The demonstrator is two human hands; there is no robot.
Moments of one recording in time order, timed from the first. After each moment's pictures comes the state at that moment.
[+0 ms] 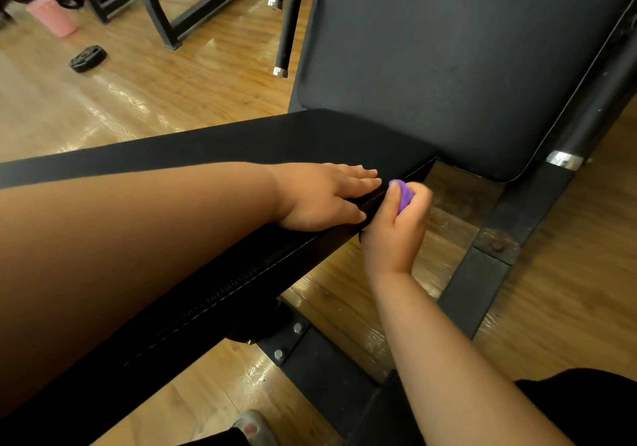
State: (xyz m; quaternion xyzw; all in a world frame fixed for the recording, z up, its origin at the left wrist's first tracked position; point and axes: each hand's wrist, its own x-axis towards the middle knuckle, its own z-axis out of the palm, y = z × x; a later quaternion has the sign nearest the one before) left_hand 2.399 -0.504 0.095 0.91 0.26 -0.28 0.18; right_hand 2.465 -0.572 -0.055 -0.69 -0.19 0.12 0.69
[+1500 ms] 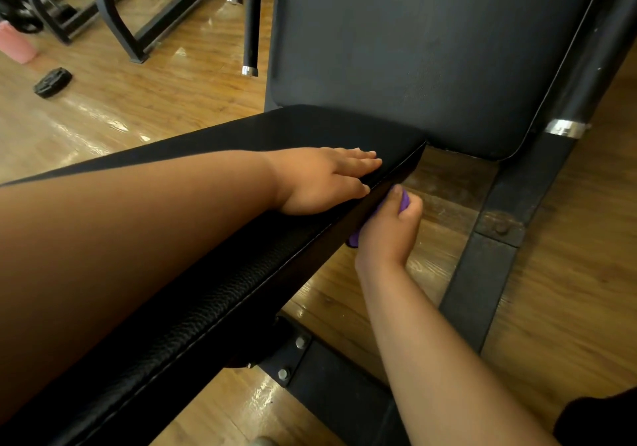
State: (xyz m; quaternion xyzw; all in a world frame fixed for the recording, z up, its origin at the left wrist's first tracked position) left_hand 2.427 -0.478 0.068 0.92 0.24 -0.26 0.19; right_hand 2.466 -0.553 -0.074 -0.61 0.07 0.30 0.73
